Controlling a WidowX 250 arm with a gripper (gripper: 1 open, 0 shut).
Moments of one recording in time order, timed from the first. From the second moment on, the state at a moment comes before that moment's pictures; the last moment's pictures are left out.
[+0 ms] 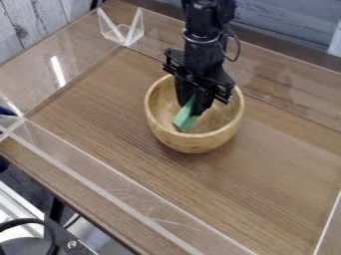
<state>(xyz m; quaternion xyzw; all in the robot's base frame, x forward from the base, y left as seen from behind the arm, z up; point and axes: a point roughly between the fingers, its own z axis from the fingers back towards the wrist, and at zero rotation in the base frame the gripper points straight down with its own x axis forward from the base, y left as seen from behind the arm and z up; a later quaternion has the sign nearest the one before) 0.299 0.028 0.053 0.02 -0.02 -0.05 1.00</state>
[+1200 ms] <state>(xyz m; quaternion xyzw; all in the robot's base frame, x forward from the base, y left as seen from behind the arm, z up) 0.301 0.028 0.045 0.01 0.00 -0.05 1.00</state>
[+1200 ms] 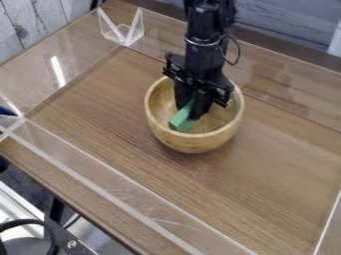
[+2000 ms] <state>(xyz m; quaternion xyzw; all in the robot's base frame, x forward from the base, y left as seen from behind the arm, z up) 0.295 0.025 0.039 0.00 0.03 -0.05 1.00</state>
